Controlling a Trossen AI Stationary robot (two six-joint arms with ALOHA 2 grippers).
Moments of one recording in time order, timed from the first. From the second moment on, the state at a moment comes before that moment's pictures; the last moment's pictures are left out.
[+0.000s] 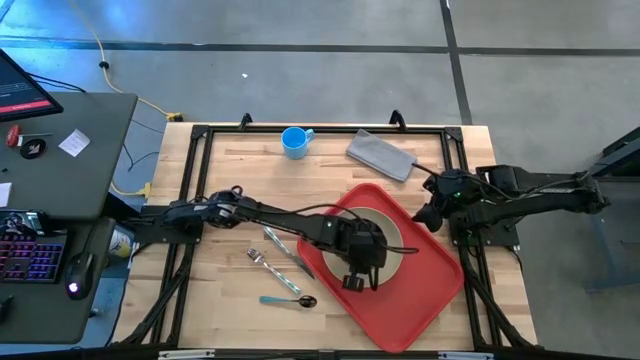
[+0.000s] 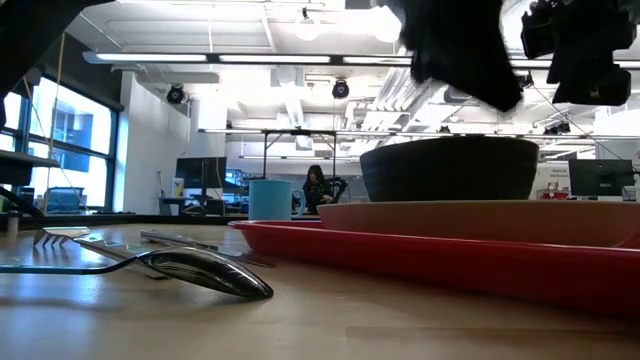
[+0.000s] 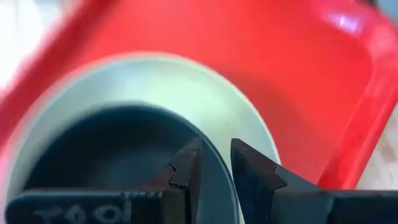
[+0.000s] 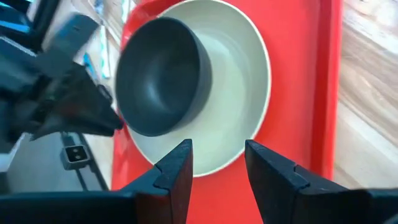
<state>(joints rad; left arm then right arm) -0.22 2.34 2.25 -0.84 -0.03 0.05 -0.01 0.69 0.74 -0.90 -0.12 0.92</state>
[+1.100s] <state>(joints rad) -0.10 2.22 2.36 -1.24 -0.38 -0.12 -0.01 0.69 0.74 -0.93 -0.27 0.94</state>
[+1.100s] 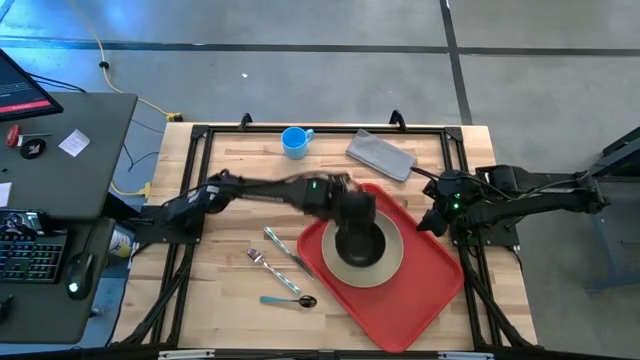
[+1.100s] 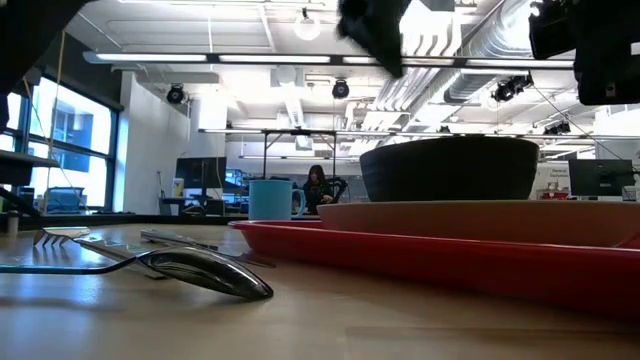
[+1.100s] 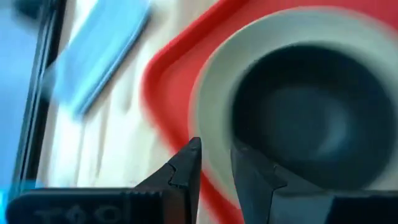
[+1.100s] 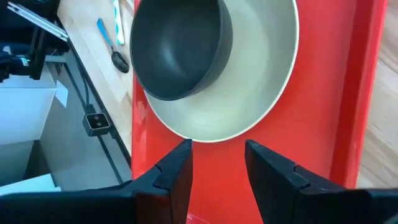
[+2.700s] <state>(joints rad) 0.23 2.32 1.97 -0.88 0.14 -0.45 -0.01 0.69 0.74 -0.91 -0.09 0.73</state>
